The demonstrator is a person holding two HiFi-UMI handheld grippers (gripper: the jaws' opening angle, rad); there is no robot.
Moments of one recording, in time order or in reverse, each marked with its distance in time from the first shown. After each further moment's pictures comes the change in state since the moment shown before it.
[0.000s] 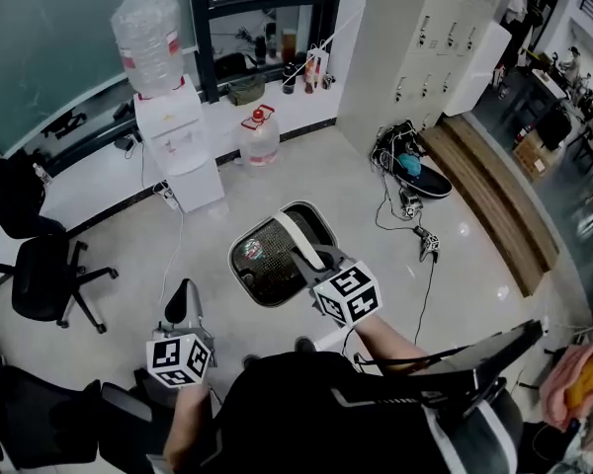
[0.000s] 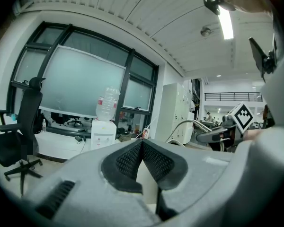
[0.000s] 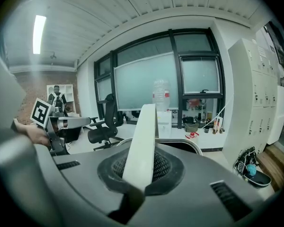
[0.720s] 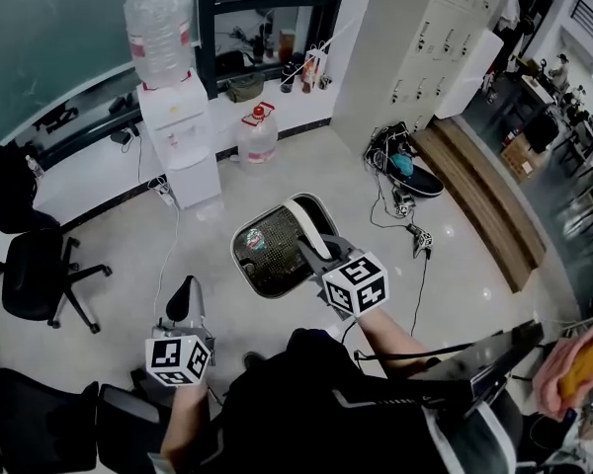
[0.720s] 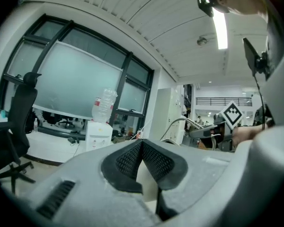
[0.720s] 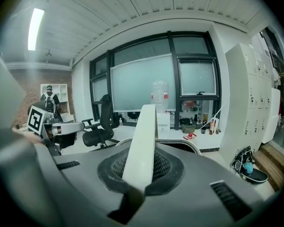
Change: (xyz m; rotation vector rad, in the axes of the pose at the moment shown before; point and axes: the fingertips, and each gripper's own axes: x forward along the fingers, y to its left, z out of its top) left arm -0.028 0.049 -0.008 0.000 -0.039 -0.109; right arm 0.026 0.041 0.012 0.013 -0.015 -0.068
